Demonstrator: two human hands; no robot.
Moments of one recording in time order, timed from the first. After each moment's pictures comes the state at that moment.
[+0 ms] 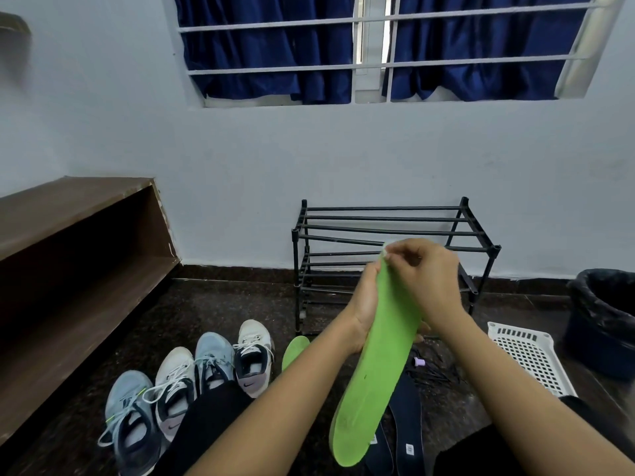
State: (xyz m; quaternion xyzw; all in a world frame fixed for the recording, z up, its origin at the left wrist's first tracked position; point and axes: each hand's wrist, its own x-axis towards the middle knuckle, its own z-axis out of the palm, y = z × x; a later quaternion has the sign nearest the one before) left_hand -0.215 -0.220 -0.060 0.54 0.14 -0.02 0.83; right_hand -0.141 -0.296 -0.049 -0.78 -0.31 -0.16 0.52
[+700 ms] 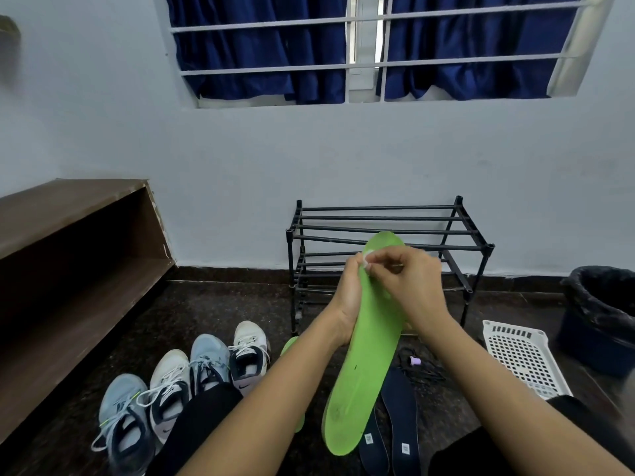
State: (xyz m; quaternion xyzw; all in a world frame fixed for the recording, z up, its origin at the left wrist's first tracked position) left_hand -0.206 -0.208 -0.062 0.51 0.17 0.04 0.84; right_hand -0.156 -0.294 -0.049 -0.78 -0.33 -0.12 0.51
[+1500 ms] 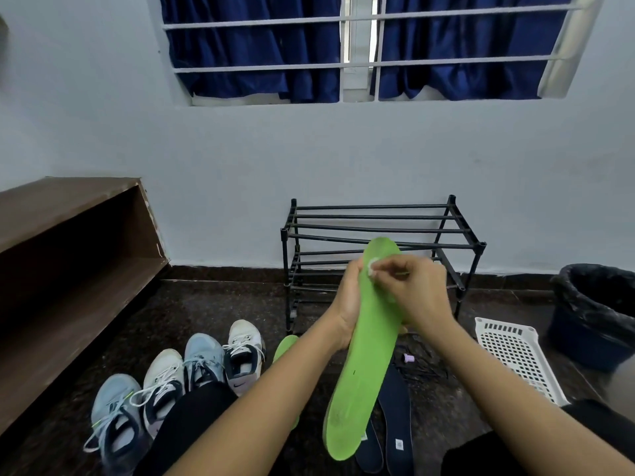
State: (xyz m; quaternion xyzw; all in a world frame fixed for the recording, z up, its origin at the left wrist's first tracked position) left_hand -0.208 -0.216 -0.070 0.52 0.14 -0.01 0.84; right_hand -0.153 -0.311 -0.058 -0.80 -0.31 -0.11 0.50
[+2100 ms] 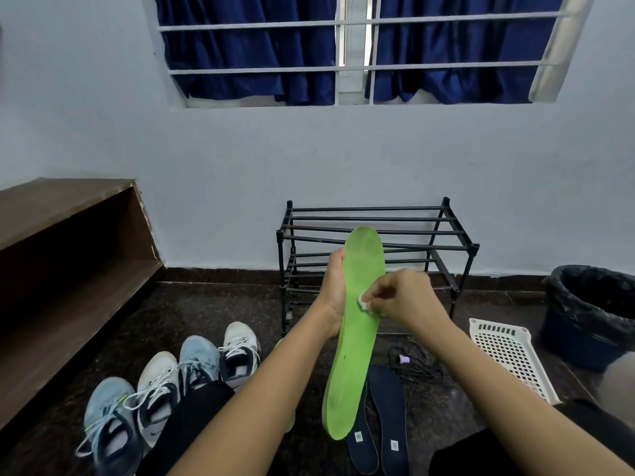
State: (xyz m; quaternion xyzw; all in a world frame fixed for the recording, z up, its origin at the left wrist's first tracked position) left_hand -0.197 -0.202 -0.068 0.51 0.15 0.08 0.84; right_hand -0.151 -0.318 -0.061 -0.86 -0.35 0.03 0.38
